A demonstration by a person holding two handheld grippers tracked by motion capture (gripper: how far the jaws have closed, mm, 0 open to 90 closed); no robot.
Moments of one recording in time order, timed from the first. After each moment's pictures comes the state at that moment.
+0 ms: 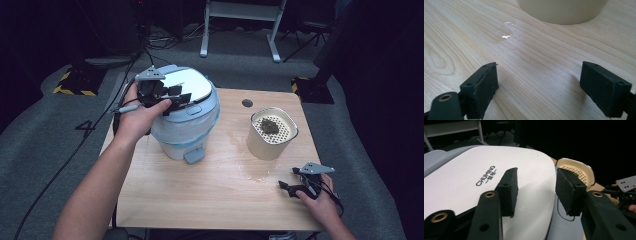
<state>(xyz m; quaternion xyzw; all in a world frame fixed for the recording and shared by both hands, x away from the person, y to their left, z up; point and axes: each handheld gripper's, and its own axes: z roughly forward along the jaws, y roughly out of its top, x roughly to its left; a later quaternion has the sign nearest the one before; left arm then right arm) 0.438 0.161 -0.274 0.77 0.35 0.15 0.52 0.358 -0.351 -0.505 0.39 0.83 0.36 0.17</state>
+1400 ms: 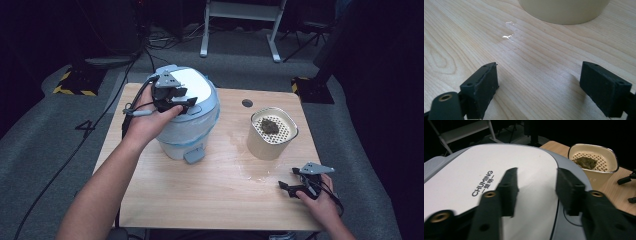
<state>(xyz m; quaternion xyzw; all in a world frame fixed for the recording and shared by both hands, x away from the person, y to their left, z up) 0.437 0.136 -0.278 0.80 0.33 0.21 0.46 0.357 -0.351 -0.505 0.38 0.83 0.36 0.17</state>
